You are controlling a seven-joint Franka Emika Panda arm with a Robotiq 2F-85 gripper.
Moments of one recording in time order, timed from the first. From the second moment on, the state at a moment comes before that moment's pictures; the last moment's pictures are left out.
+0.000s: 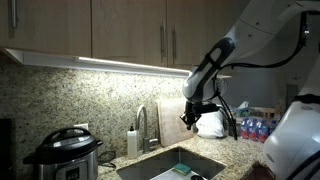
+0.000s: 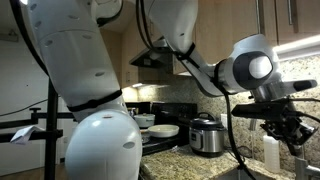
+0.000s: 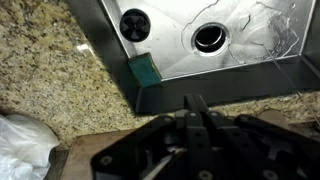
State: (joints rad) arm -0.31 -0.35 -0.15 -2.64 -0.18 2.69 0.09
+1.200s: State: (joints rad) arm -0.40 0.04 -0.11 -2.49 -0.21 3.20 0.10
